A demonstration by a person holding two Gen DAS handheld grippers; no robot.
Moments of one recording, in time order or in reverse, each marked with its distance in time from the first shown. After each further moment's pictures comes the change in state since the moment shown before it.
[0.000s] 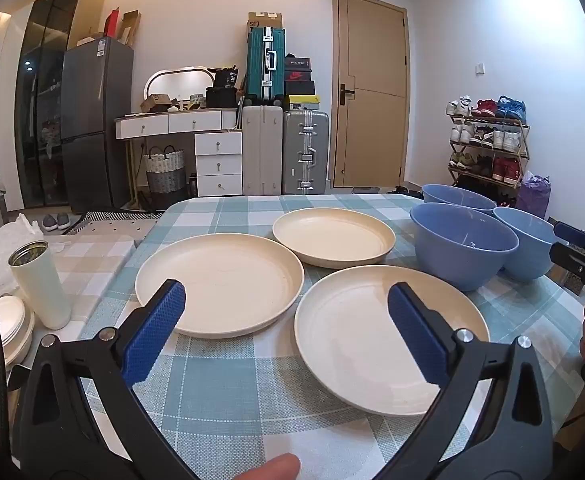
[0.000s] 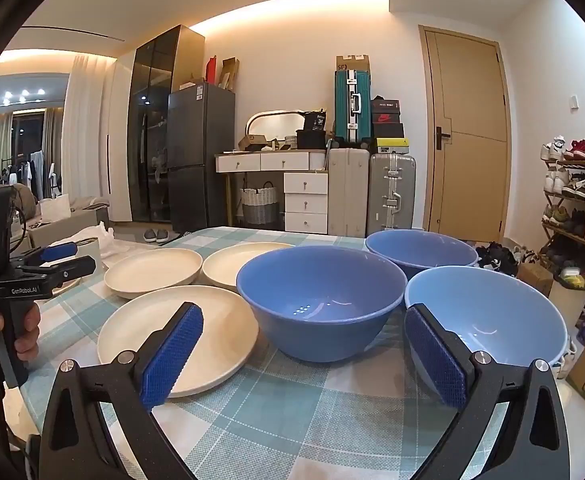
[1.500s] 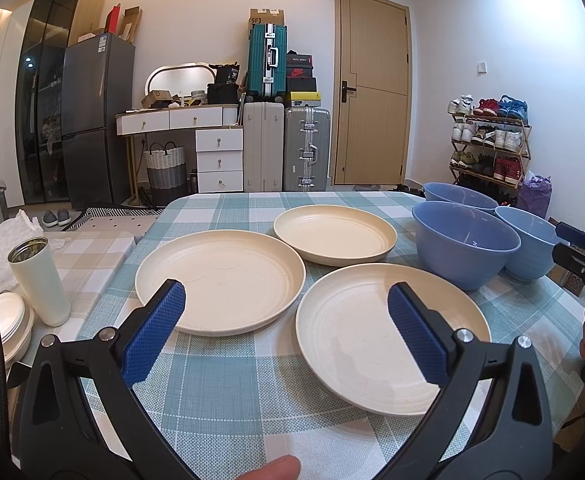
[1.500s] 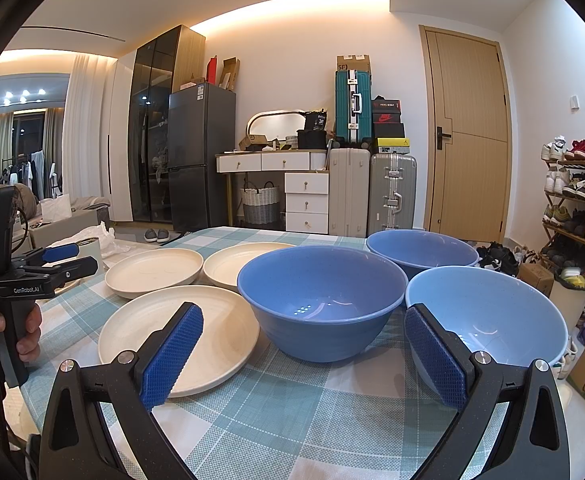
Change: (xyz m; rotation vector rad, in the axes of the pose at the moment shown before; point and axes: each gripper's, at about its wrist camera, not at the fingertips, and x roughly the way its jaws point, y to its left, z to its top) left arm 0.001 0.001 0.000 -0.016 0.019 -0.003; right arm 0.000 0.000 0.000 0.005 0.000 0.002
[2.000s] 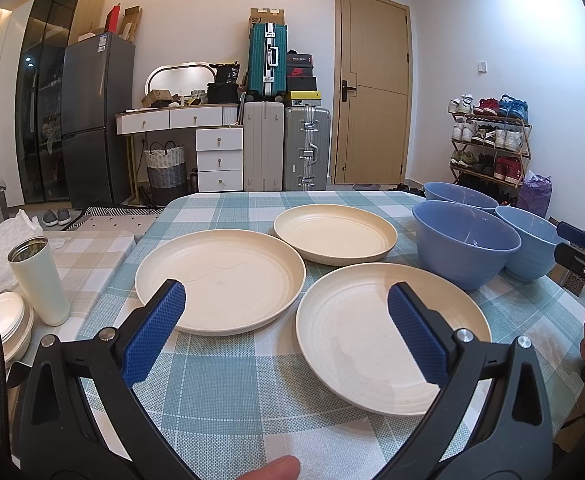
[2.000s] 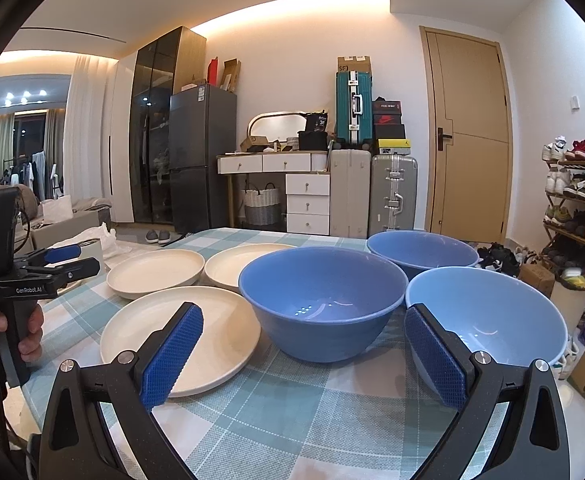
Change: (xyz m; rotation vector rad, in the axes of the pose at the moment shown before) left arm 0.000 0.000 0.000 -0.001 0.001 0.000; right arm 0.000 -0.002 0.001 0.002 -0.005 0.006
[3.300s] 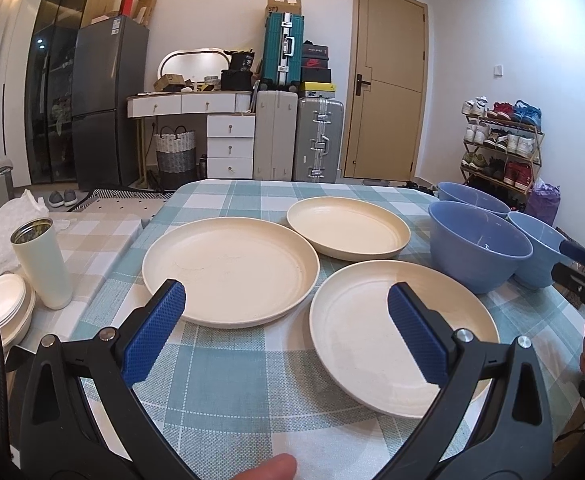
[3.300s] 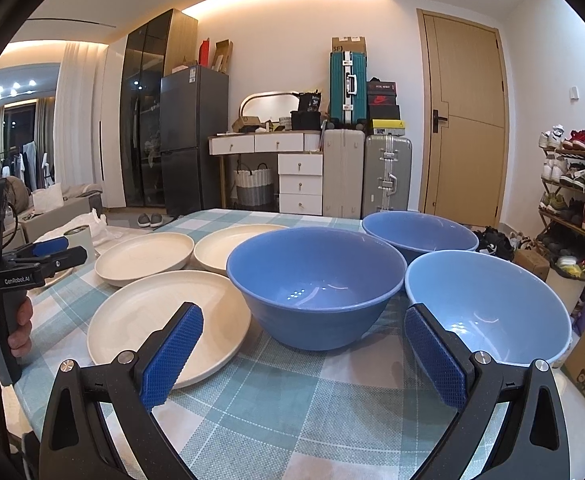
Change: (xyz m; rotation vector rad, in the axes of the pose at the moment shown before) left arm 0.013 0.015 -0.001 -0.068 0.047 0.027; right arm 0.019 0.000 -0.003 0.002 0.100 -0.031
